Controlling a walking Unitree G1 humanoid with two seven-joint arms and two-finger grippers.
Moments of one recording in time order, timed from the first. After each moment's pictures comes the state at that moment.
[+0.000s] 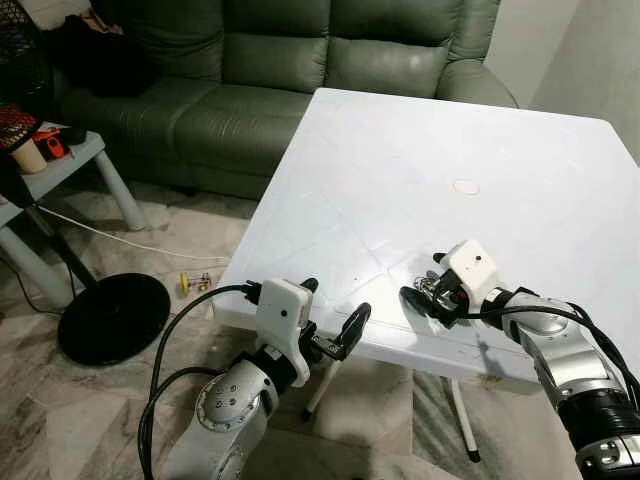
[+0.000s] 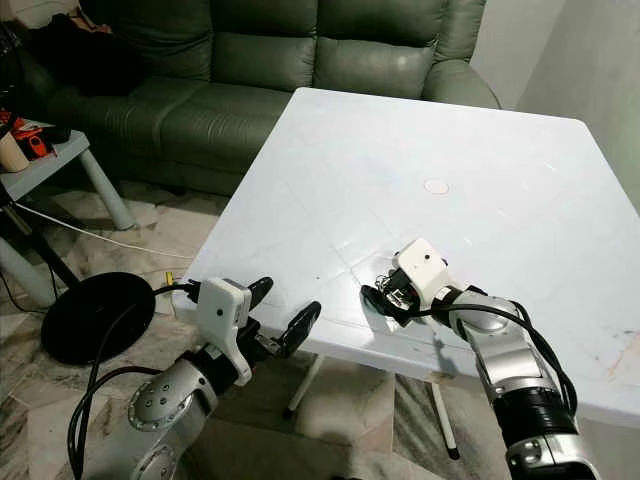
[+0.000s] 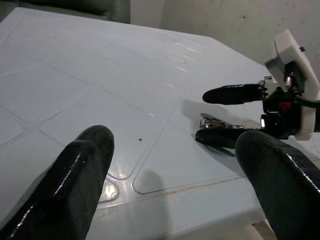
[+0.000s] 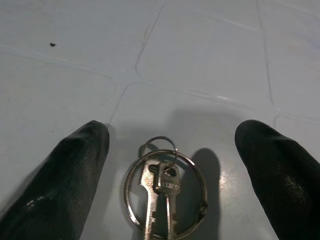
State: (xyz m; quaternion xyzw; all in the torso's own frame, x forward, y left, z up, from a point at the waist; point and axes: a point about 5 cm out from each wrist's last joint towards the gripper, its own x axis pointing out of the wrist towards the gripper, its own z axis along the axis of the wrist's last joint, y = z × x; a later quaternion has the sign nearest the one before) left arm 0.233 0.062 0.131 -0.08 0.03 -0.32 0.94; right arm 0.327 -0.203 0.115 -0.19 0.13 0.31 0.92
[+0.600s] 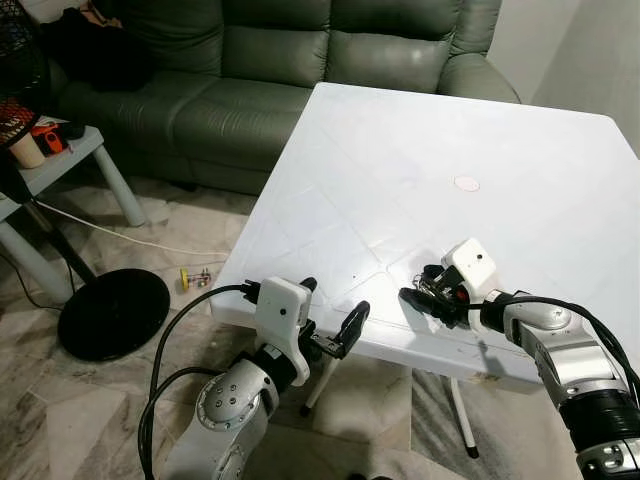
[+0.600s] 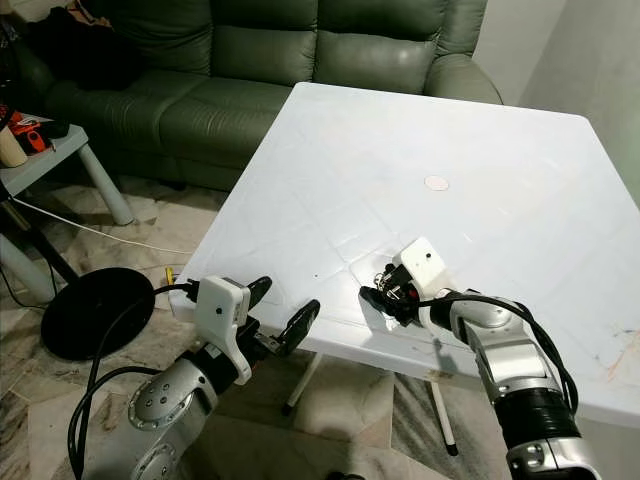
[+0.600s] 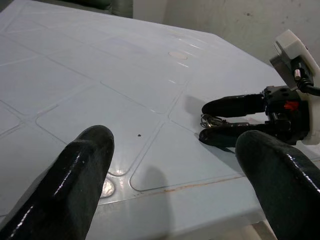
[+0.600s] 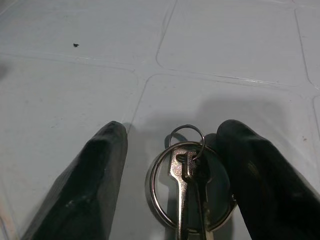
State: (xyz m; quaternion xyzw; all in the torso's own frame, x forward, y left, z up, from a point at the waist) left arm 0.233 0.060 0.130 -0.08 0.03 -0.31 0.95; right arm 0.322 -0.200 0.117 -0.14 0.17 0.33 0.92
